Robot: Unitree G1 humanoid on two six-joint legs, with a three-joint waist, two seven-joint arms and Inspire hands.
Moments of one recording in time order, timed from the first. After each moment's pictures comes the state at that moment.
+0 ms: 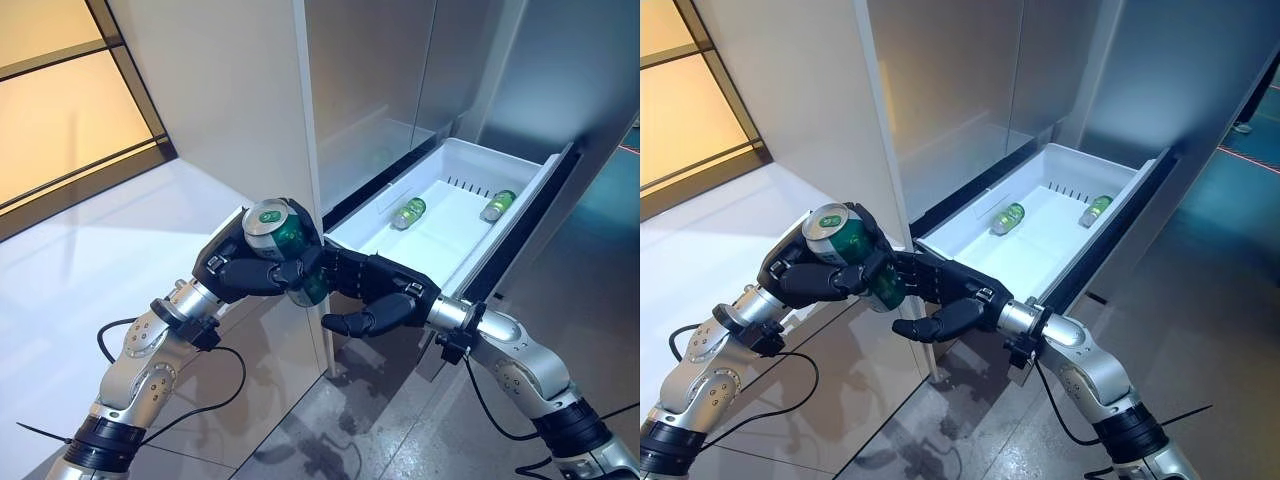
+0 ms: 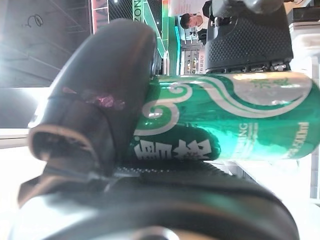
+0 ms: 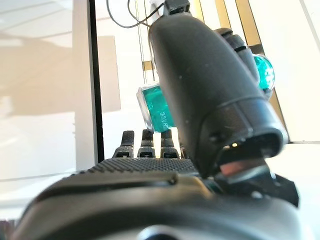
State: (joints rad) left arm -0.14 0.68 -0.11 -0.15 -0.91 -0.11 -0.50; right arm -0.26 -0.60 0.30 -0.17 0.71 0.25 0.53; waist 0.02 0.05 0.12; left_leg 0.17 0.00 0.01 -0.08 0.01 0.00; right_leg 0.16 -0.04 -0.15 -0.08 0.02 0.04
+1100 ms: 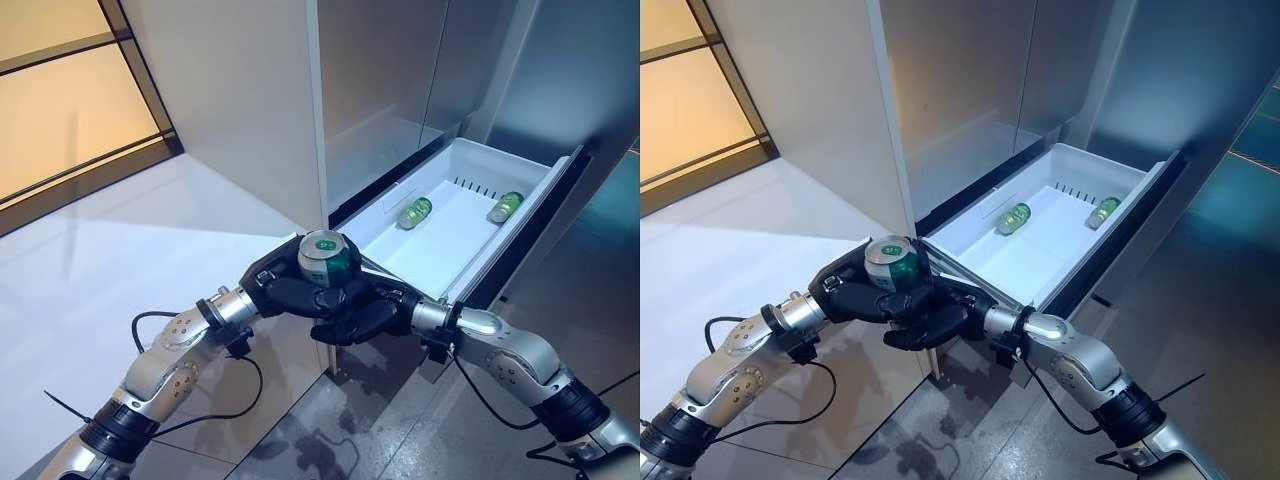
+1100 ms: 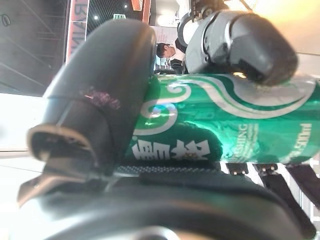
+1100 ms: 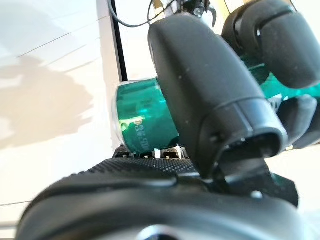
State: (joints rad) left arm -0.23 0.71 -0.34 -0.16 -0.91 -0.01 -0.44; right arm -0.37 -0.66 0.47 -0.15 0.90 0.40 0.37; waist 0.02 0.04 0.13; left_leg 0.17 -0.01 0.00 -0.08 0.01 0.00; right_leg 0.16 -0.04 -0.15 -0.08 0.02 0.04
